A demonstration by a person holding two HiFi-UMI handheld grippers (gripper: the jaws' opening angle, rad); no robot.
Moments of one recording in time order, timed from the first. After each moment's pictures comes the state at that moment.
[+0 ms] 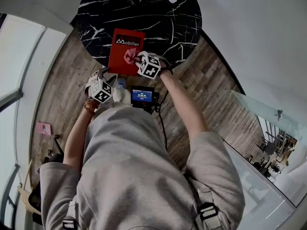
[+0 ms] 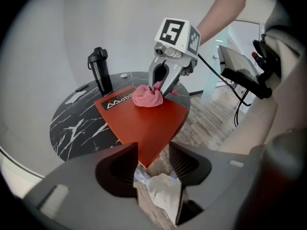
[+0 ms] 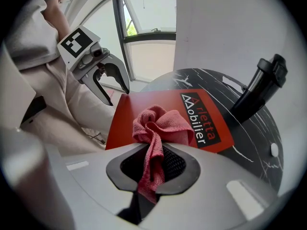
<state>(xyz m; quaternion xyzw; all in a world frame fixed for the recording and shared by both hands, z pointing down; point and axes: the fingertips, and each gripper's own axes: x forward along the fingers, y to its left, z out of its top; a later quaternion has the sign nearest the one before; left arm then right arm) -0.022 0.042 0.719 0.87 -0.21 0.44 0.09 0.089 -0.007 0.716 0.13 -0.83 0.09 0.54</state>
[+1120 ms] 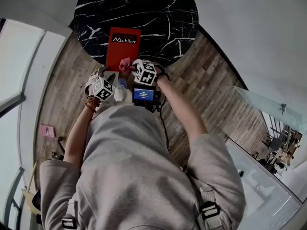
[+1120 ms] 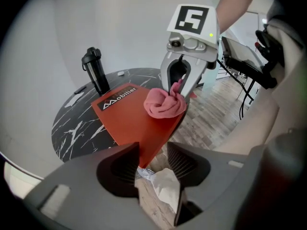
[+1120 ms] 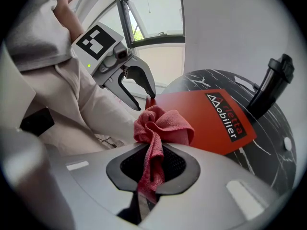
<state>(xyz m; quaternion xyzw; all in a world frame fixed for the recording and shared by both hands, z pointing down) -0.016 0.045 0.726 0.85 -0.21 0.47 0.06 0.067 0.055 0.716 0.09 -0.84 0.12 0.51</state>
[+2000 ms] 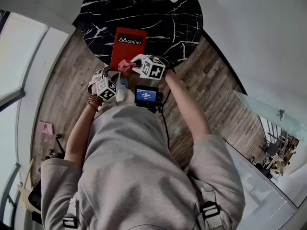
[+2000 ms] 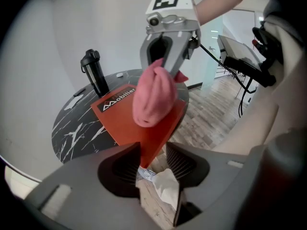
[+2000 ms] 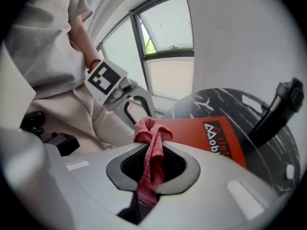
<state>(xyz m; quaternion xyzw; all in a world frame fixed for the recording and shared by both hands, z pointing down) -0.016 0.045 0.725 0.86 -0.21 0.47 0.05 0.043 0.031 0.664 0.02 -0.88 0.10 0.46</state>
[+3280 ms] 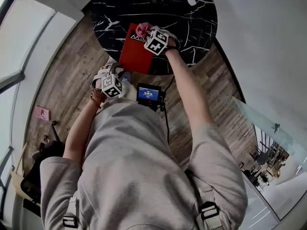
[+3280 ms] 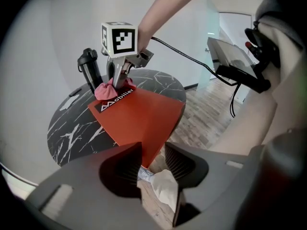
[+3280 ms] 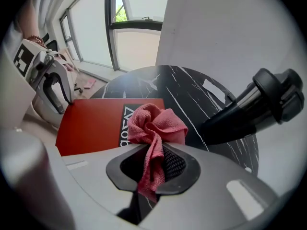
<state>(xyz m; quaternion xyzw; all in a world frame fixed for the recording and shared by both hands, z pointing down) -0.018 0.045 0.724 0.87 -0.18 0.46 0.06 0.079 -0.143 0.716 0.19 -0.78 0.04 0.59</state>
